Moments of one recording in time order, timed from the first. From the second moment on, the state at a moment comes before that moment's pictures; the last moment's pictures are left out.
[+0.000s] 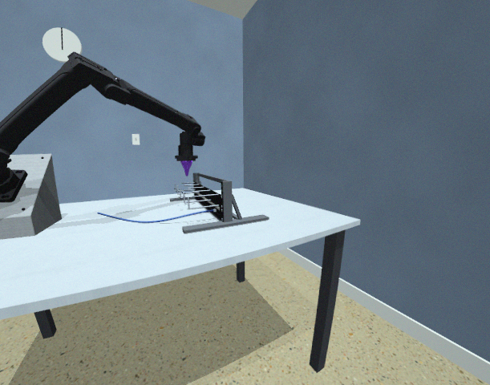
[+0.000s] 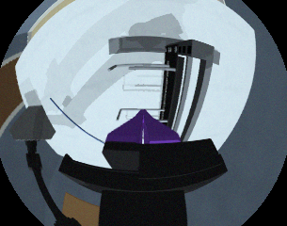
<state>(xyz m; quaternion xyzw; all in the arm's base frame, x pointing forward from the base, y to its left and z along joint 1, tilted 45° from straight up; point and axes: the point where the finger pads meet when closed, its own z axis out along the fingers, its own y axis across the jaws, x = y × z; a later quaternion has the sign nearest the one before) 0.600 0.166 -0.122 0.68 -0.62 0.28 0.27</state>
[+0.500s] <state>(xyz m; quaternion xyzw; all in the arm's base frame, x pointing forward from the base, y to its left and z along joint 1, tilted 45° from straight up) 0.600 0.167 -0.121 0.68 -0.62 0.28 0.27</state>
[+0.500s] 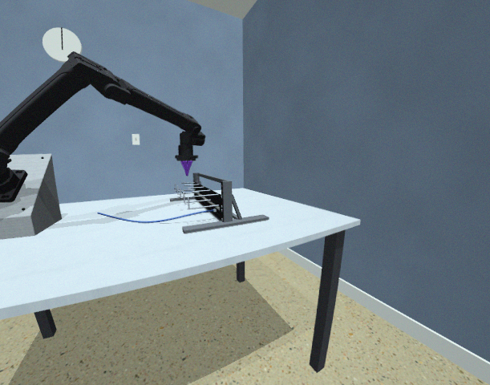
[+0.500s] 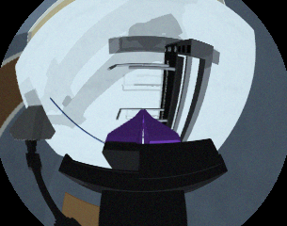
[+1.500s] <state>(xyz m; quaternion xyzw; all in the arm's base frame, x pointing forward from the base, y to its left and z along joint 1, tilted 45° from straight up) 0.337 0.051 -0.007 0.83 -0.40 0.19 0.34</state>
